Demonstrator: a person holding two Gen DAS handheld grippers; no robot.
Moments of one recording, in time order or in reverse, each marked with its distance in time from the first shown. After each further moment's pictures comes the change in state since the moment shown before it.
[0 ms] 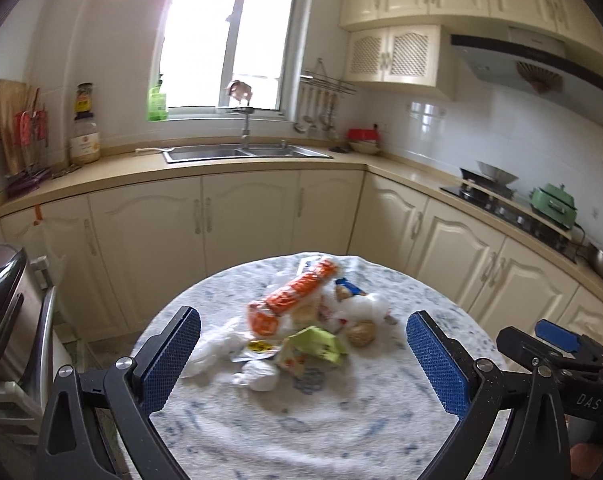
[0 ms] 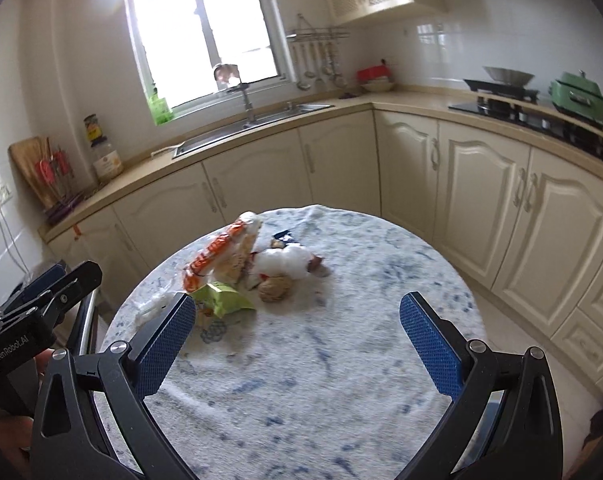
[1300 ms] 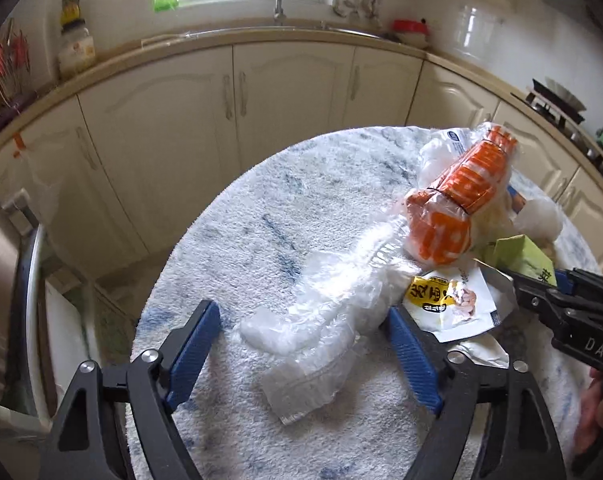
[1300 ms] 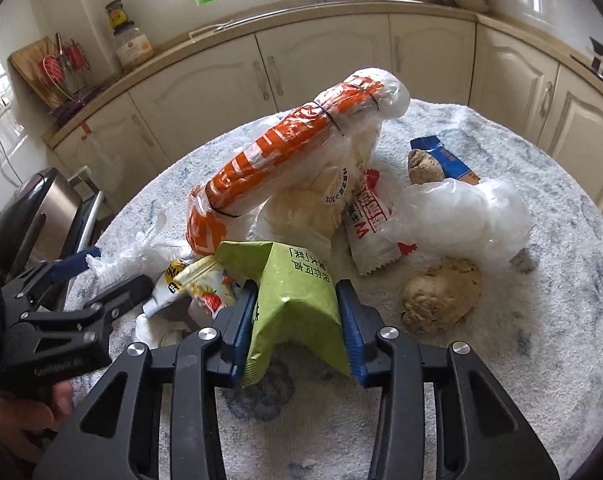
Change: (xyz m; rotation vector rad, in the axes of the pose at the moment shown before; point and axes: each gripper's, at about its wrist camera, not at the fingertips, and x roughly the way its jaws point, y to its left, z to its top) left arm 0.266 0.116 0.012 0.010 0.402 0.070; right arm 0.230 0.071 -0.025 -0.130 0.369 0.155
